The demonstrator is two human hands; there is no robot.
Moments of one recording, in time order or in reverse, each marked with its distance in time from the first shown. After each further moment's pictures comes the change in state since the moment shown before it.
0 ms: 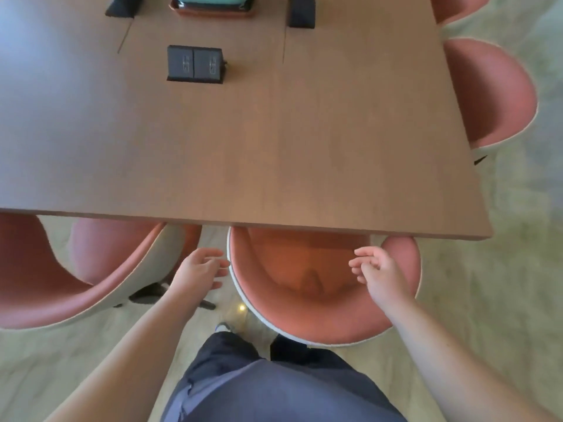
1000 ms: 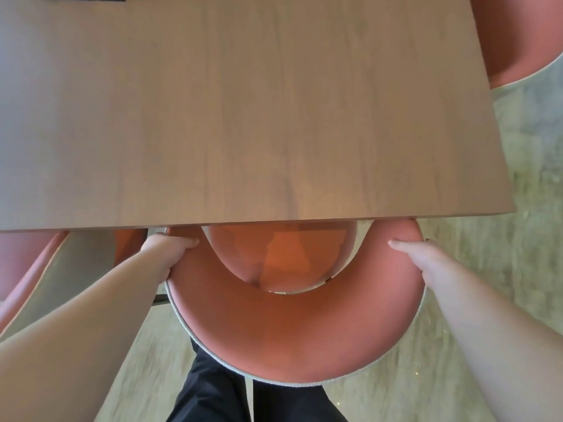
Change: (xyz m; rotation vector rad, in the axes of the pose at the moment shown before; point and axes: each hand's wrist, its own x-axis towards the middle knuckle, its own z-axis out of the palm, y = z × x) left_hand 0.196 -0.024 0.095 0.081 0.004 -0.350; right_hand 0.184 0.141 -0.073 0.043 0.161 0.640
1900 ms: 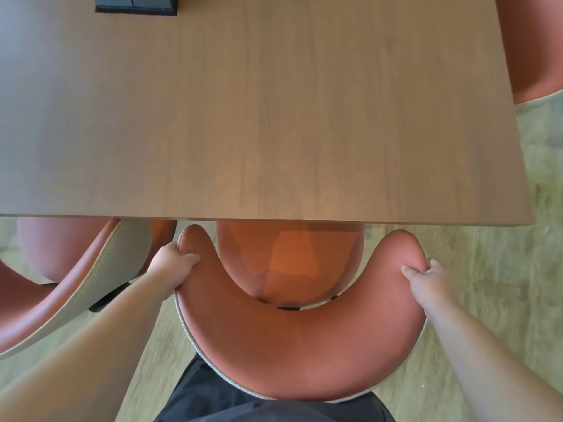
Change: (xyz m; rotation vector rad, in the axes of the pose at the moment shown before) left_hand -0.021 -0.045 -0.058 0.310 0.091 0.202; right_hand -0.042 0.045 0.022 -0.267 0.179 -0.166
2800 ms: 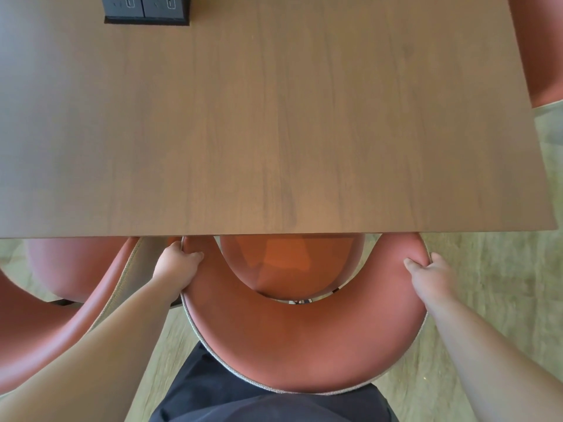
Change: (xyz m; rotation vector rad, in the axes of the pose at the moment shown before) left_hand 0.049 0.001 -0.035 0.022 0.032 0.052; right_hand -0.011 -0.042 0.039 0.035 0.051 -0.027
